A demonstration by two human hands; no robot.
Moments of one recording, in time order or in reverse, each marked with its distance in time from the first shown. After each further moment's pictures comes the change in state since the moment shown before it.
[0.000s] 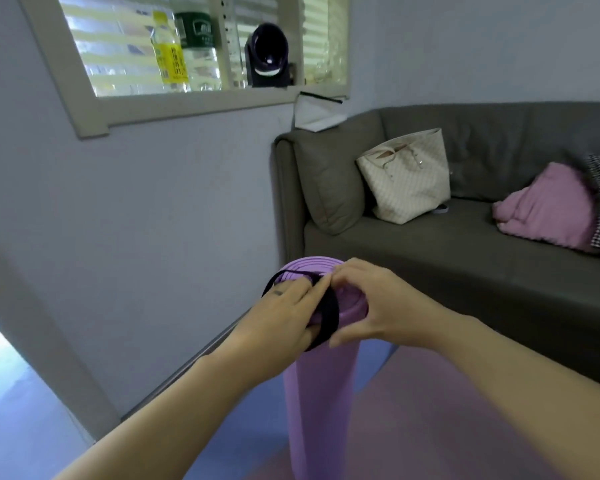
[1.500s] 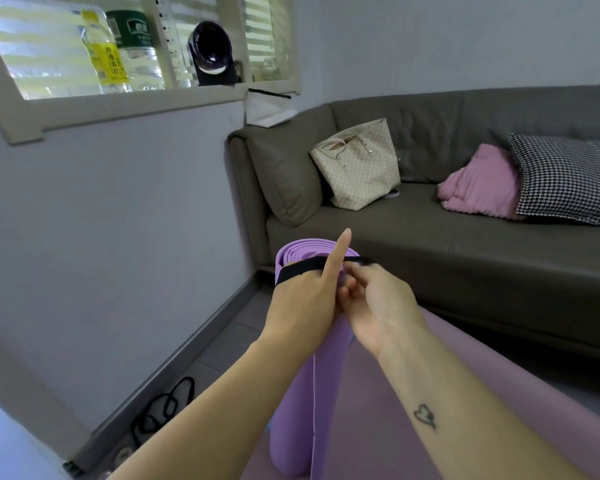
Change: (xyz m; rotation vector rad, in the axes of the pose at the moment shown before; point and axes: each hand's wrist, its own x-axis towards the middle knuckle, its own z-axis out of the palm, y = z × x) left_hand 0.032 0.090 0.018 -0.103 0.191 -0.086; right_hand -0.047 -0.039 0.014 1.571 0.949 0.700
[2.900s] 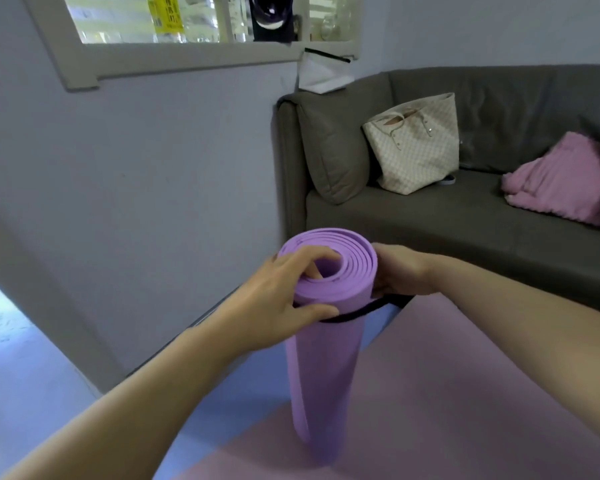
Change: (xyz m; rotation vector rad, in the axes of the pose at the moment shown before) left_hand -0.040 -0.085 -0.039 -0.450 -0.085 0.015; right_hand 0.141 0.018 0.001 -1.209 -0.728 0.389
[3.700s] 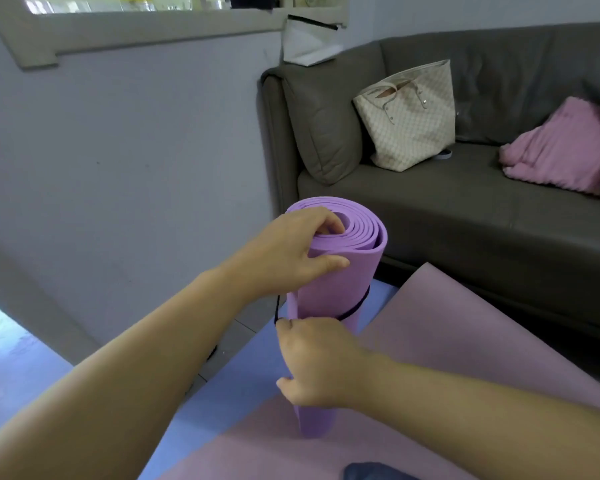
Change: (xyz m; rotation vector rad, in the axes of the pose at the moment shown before) left_hand 0.055 -0.007 0.008 0.088 -0.103 0.003; right_hand -0.039 0.022 0.150 -1.336 0.179 -0.366
